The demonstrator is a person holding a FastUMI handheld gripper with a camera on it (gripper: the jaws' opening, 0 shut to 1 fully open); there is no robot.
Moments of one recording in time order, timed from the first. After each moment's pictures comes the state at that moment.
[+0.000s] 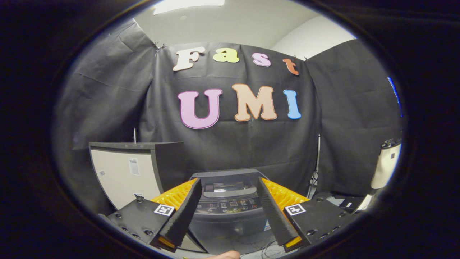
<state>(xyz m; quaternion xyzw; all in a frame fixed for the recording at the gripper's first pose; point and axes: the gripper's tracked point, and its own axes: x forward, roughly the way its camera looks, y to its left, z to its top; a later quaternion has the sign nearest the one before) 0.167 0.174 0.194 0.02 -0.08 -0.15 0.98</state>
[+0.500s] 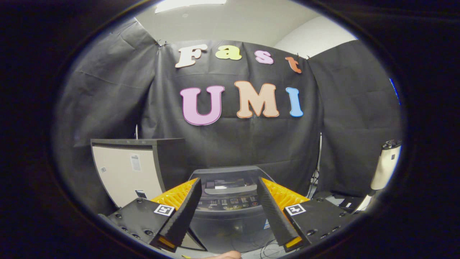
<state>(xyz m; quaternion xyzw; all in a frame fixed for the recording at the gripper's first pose) 0.164 0.176 0.184 0.01 -0.06 -0.15 0.99</state>
